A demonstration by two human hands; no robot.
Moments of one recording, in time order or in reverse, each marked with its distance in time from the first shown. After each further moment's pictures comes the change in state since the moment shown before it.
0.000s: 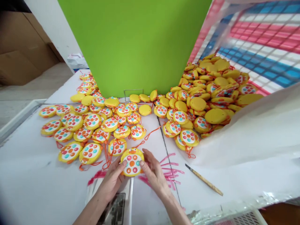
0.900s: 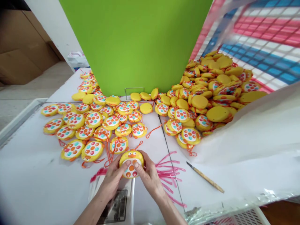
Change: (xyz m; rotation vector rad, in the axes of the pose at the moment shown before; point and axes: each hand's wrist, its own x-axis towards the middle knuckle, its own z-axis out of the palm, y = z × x) left_hand -0.005 0.008 0.005 0.329 0.126 0.134; right_hand 0.000 0.002 0.021 0.124 -0.053 -0.024
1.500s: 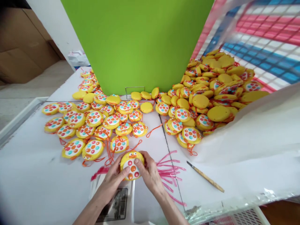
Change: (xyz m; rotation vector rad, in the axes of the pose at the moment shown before) left_hand -0.011 -0.006 -0.015 0.004 -0.099 -0.049; right_hand 0.004 -0.002 -0.004 -0.187 0.030 0.055
